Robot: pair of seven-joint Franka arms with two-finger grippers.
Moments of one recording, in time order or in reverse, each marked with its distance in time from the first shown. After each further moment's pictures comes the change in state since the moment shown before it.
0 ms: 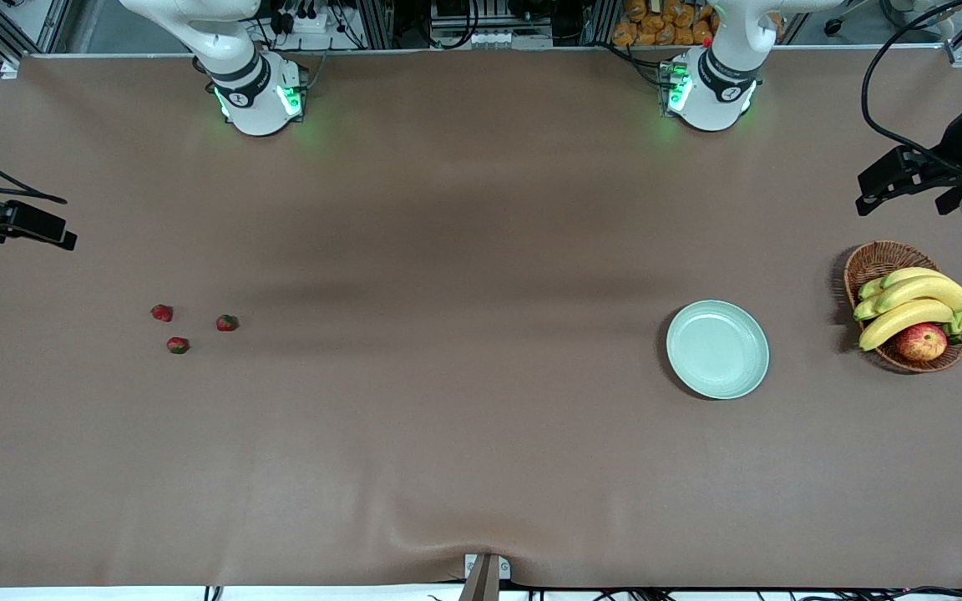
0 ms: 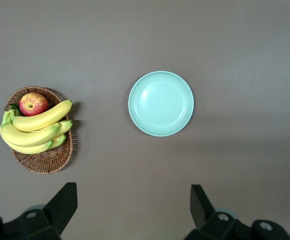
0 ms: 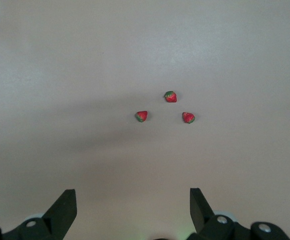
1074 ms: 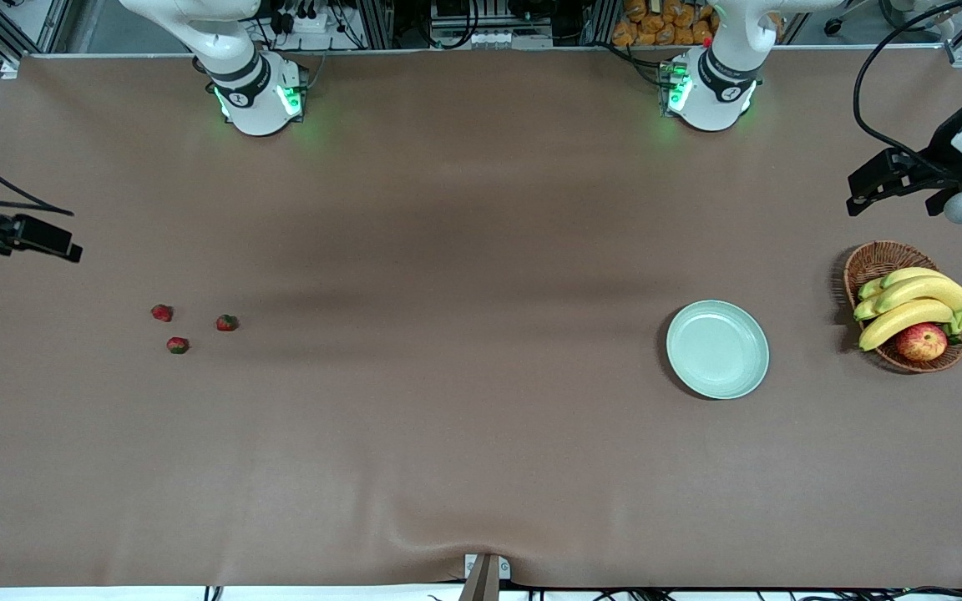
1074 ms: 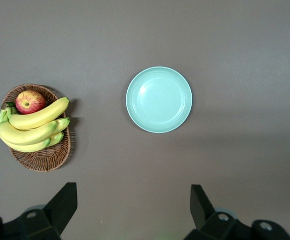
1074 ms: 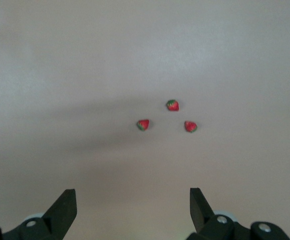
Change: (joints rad) left arm 0.004 0.008 -0.015 0.003 0.000 -0.016 0.000; right arm 0.008 0.029 0.000 -0.015 0.000 0.078 -0.002
